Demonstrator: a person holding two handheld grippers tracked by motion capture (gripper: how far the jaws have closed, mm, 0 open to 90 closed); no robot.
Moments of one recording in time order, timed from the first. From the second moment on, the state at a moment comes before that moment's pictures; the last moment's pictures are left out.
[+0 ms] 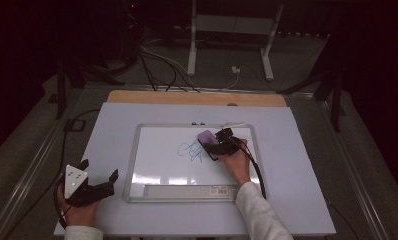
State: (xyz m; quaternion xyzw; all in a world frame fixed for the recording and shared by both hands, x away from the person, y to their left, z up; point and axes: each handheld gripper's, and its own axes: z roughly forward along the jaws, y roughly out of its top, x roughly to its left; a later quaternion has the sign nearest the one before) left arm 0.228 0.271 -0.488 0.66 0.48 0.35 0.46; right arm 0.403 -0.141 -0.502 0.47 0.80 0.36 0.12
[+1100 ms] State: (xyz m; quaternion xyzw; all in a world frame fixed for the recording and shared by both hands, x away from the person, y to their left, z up) left arm 0.227 0.272 -0.487 0.66 0.48 0.35 0.46; right arm 0.412 -0.129 -0.503 0.49 0.79 0.35 0.14
